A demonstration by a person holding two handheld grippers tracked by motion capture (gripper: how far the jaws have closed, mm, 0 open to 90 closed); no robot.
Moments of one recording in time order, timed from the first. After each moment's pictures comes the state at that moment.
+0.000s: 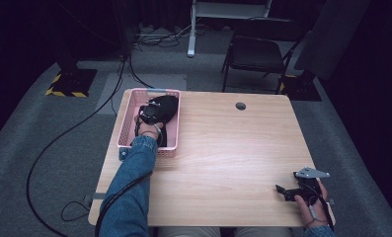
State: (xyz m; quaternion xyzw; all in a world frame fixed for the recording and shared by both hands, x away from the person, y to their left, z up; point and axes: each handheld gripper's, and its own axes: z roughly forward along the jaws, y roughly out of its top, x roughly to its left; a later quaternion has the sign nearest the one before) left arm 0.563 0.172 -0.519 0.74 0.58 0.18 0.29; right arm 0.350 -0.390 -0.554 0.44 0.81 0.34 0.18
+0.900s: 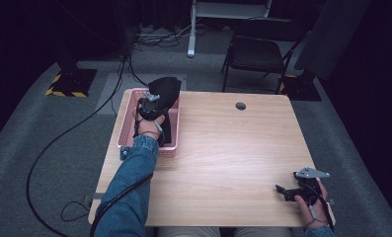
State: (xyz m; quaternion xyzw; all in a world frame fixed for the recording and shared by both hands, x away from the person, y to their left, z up) left arm 0.536 0.159 -0.462 0.69 0.54 0.27 0.39; right arm 0.350 -0.390 -0.554 0.44 0.81 0.34 0.18
